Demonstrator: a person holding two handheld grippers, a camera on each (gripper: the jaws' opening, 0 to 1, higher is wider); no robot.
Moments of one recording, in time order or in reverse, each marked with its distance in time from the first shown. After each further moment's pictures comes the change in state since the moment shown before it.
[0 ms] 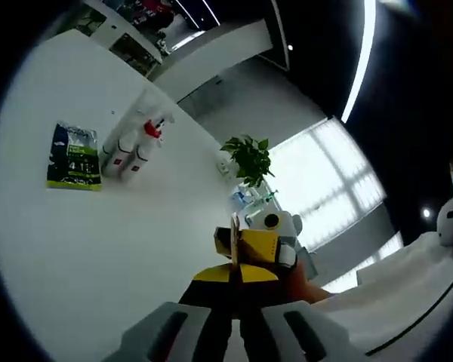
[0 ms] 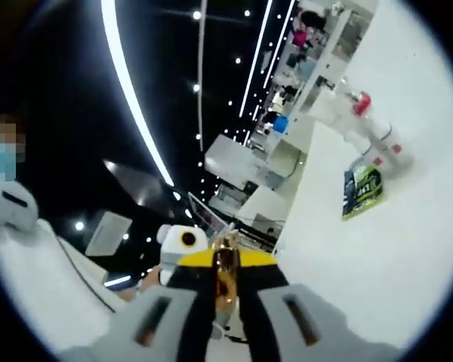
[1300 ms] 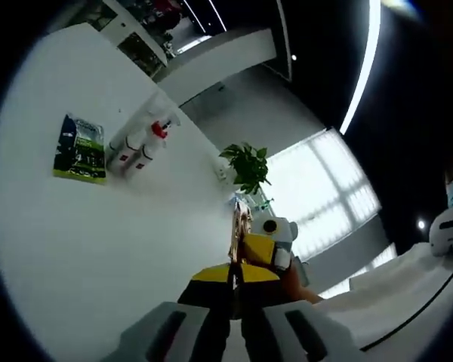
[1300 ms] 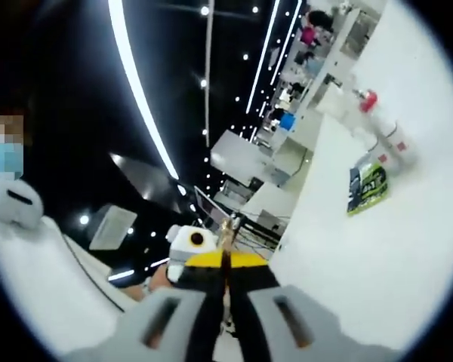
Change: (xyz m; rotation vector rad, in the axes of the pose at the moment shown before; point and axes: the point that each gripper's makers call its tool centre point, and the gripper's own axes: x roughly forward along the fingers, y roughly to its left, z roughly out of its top) left arm -0.016 0.002 -0.005 -0.047 -0.055 -0.039; right arm -0.007 0.005 -0.008 -0.006 0.023 0.036
